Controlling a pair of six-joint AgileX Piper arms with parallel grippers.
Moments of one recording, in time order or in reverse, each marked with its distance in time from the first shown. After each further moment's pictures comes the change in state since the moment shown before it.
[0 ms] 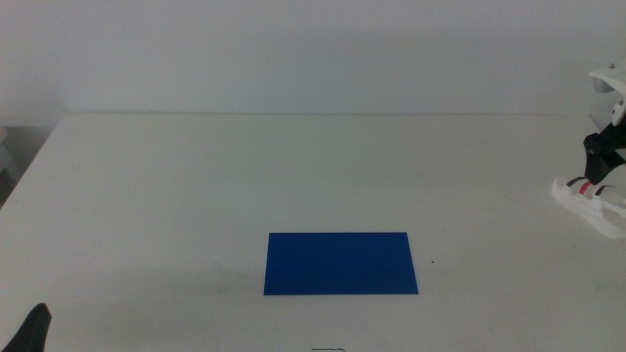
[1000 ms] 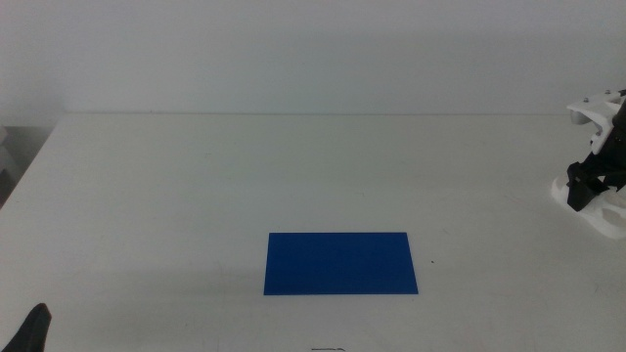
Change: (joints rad) left arm 0.000 0.000 0.000 0.000 0.000 0.000; right arm -0.009 0.114 -0.005 0.069 -0.007 -0.134
